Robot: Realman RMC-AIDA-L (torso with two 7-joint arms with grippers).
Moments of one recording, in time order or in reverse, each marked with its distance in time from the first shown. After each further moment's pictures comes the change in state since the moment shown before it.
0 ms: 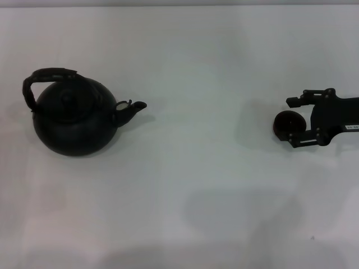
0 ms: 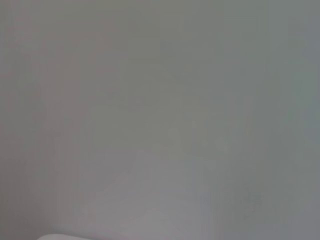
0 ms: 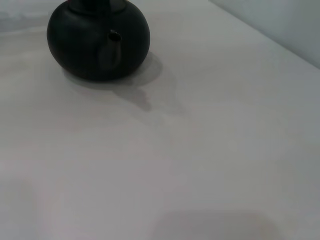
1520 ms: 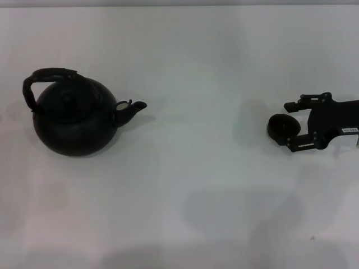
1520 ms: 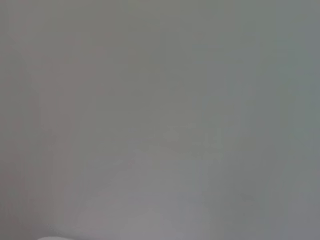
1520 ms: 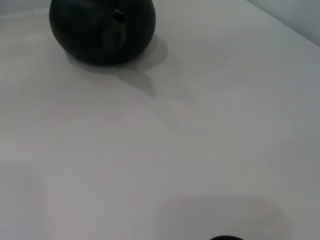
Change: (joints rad) left arm -0.003 0.002 0.009 0.005 0.000 0.000 0.002; right arm 0.004 -0.004 -0.056 0.000 -0.008 -0.029 0.036
